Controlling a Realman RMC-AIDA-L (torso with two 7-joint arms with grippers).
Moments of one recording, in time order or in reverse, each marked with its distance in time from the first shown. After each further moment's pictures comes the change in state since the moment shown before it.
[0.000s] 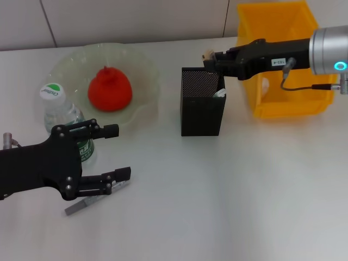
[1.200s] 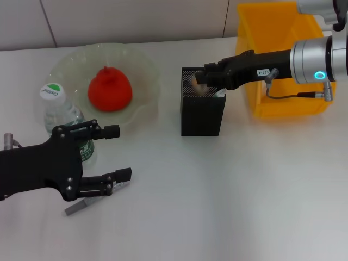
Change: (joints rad) left arm 0.001 0.000 0.005 0.000 0.000 -0.001 0.002; right arm 0.035 0.029 -0.004 0.073 -0.066 0.090 -0.022
